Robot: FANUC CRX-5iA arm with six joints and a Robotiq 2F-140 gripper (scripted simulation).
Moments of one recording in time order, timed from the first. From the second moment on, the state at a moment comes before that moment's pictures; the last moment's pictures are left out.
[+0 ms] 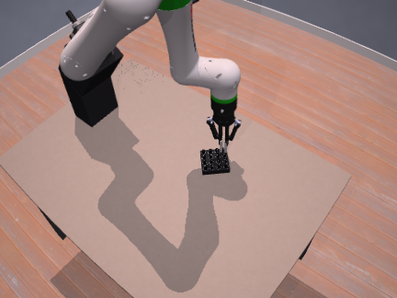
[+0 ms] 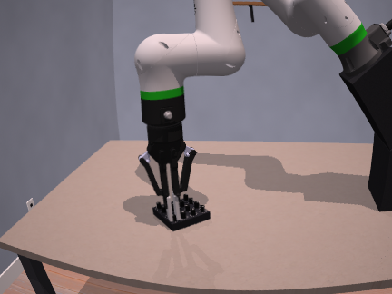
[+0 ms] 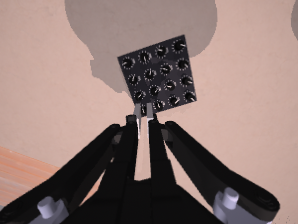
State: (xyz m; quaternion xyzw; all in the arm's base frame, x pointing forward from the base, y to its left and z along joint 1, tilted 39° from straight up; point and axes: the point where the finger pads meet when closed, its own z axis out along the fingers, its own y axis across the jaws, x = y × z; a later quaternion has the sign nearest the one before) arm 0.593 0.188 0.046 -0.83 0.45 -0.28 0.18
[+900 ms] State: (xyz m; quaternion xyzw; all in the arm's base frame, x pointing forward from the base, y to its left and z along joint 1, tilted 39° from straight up) arm 0.593 0.188 0.047 -0.83 0.45 -0.28 0.18
